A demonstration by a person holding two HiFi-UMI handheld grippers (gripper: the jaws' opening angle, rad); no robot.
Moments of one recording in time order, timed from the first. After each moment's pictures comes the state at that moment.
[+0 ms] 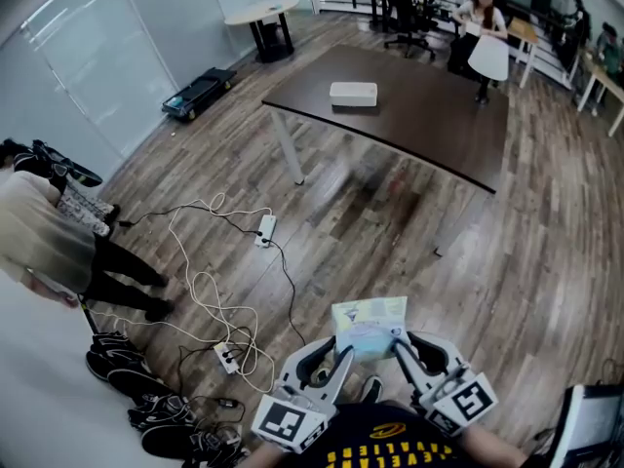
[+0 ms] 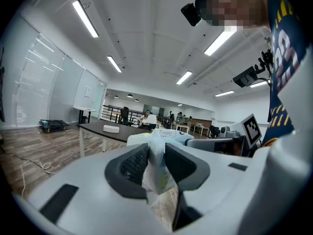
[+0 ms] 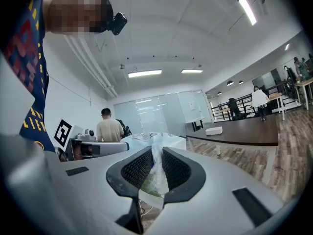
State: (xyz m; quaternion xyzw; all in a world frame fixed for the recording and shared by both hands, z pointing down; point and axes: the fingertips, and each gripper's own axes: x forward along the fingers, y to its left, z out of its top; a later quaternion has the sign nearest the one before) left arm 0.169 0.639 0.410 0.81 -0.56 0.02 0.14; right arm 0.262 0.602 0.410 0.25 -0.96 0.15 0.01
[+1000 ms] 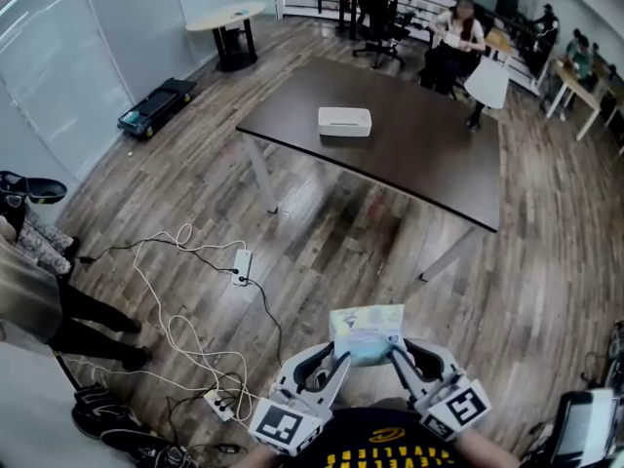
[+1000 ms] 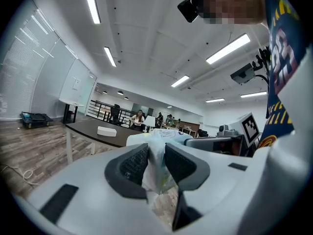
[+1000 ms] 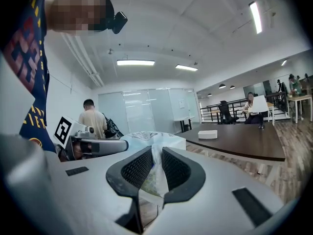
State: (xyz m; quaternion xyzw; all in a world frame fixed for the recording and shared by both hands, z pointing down) left arm 0.026 0.474 0.422 0.86 -0.49 0.00 0.16; right arm 0.122 0.451 0.416 0.32 -0.94 0.13 0.06
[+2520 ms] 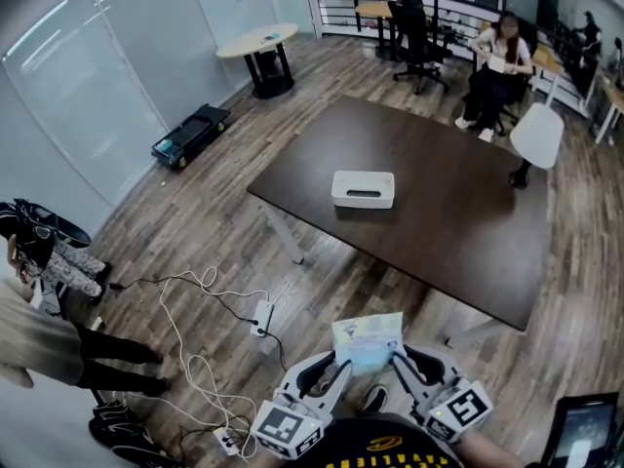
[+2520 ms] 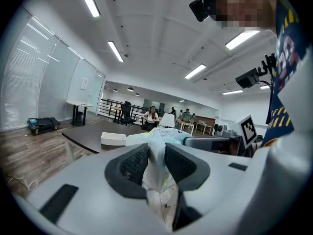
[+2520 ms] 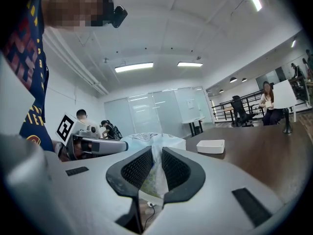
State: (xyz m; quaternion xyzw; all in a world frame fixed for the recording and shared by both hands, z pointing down) left arm 0.036 0.189 0.414 0.82 -0.55 0.02 0.16; right arm 0.126 0.153 0.418 0.23 -0.96 0.14 0.03
